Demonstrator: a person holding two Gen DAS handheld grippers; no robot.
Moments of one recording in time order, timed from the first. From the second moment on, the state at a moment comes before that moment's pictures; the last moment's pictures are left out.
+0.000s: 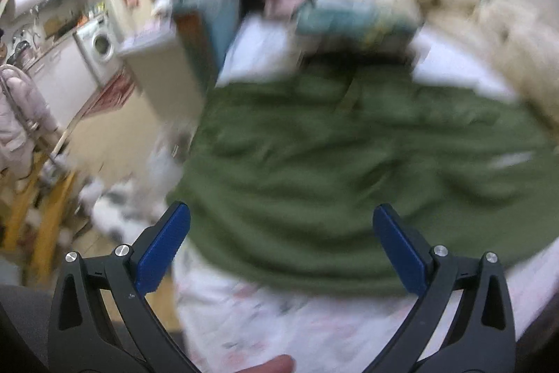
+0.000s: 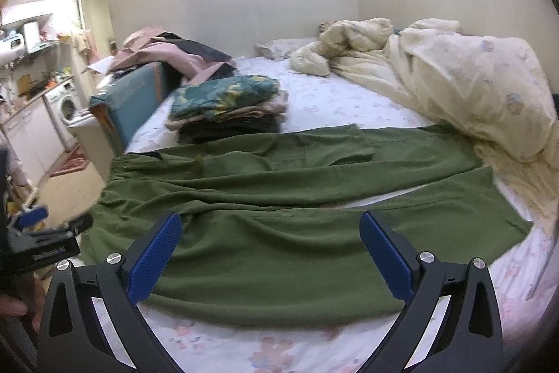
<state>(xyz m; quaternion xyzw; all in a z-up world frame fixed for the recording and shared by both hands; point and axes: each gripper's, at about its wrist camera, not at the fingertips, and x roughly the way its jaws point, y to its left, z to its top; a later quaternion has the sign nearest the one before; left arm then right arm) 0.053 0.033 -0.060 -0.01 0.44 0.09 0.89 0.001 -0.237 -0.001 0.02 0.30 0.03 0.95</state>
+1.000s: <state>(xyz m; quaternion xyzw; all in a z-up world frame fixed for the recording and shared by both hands) 0.088 0.225 -0.157 -0.28 0.48 0.24 0.80 0.040 -0.365 -0.039 0.18 0.39 -0.10 0.90</state>
